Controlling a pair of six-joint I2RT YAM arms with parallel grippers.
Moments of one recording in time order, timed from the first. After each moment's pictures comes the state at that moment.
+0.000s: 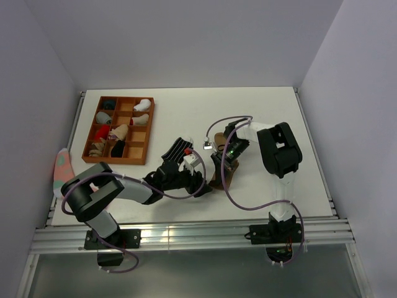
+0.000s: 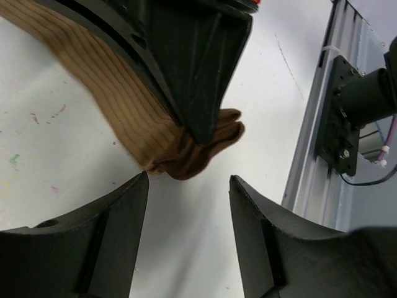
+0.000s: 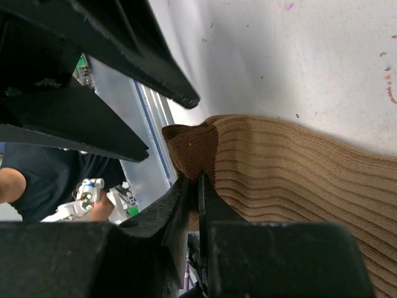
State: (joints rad) left arm -0.91 1.63 0.48 0.84 0.37 -0.40; right arm 0.36 2.07 1.31 -1.22 -0.96 -0.67
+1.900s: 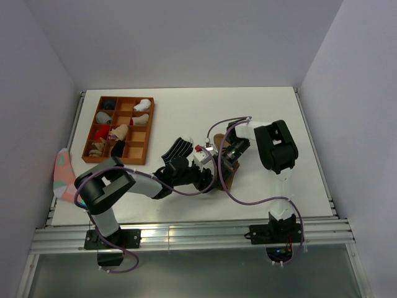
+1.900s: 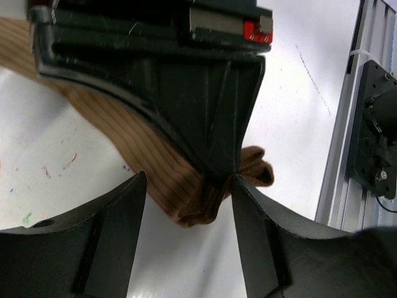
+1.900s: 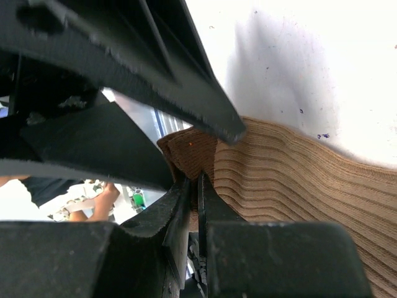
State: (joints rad) left arm -0.93 1.74 0.62 0.80 0.31 -0.31; right arm 0.34 2.15 1.35 -1.34 -0.99 -0.83
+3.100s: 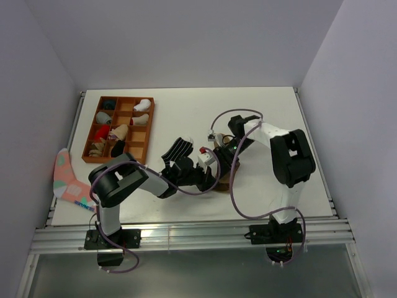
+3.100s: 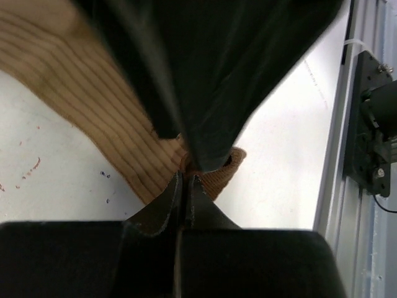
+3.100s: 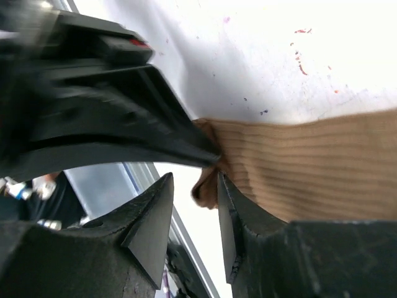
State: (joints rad) left arm -0.94 1.87 0.67 0.86 0.38 -0.37; right arm 0.33 1.93 1.26 -1.08 -0.83 -0.54
